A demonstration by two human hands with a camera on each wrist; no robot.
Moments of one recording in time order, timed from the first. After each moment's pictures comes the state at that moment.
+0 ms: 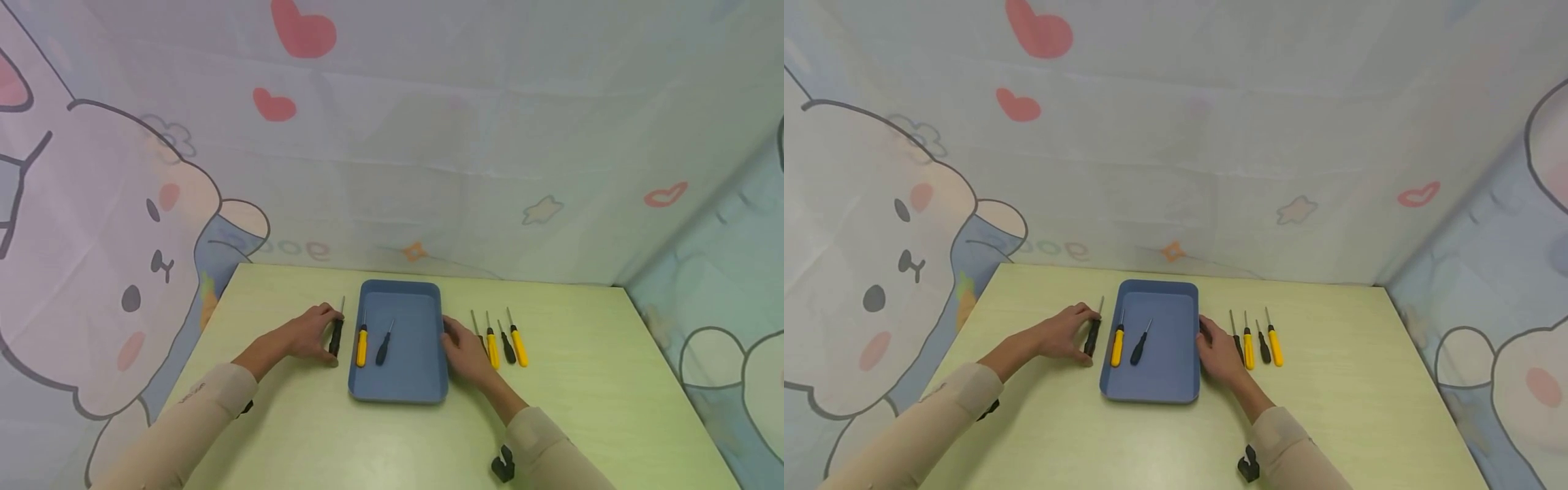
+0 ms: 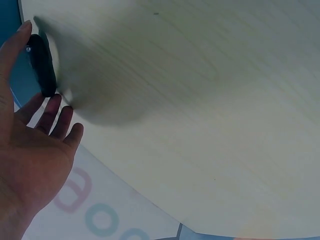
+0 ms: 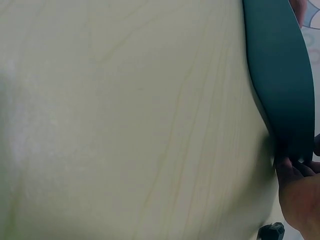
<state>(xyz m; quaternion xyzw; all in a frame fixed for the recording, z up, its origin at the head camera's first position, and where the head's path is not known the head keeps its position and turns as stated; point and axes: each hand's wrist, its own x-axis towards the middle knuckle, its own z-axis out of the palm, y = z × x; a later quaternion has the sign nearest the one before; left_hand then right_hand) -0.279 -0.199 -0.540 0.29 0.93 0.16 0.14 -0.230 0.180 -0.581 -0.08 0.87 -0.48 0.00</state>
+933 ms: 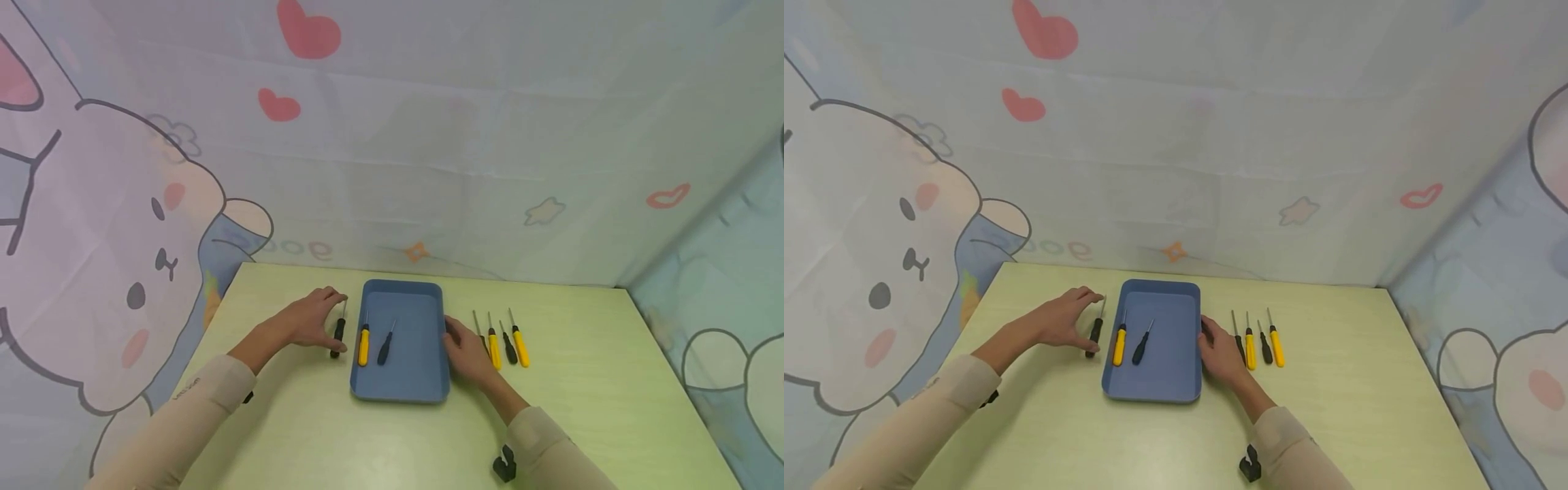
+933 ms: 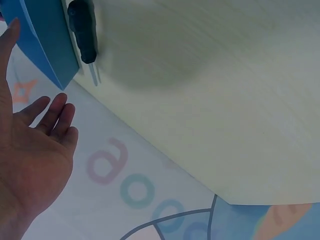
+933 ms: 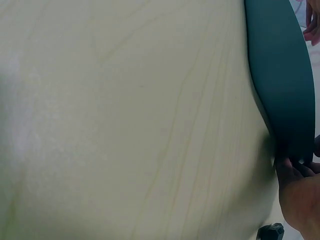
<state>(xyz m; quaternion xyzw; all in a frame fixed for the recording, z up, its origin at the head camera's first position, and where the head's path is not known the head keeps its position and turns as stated) -0.277 -0.192 -0.497 0.29 0.94 0.11 0.10 -0.231 0.180 -0.582 -0.08 0.87 -0.48 0.00</state>
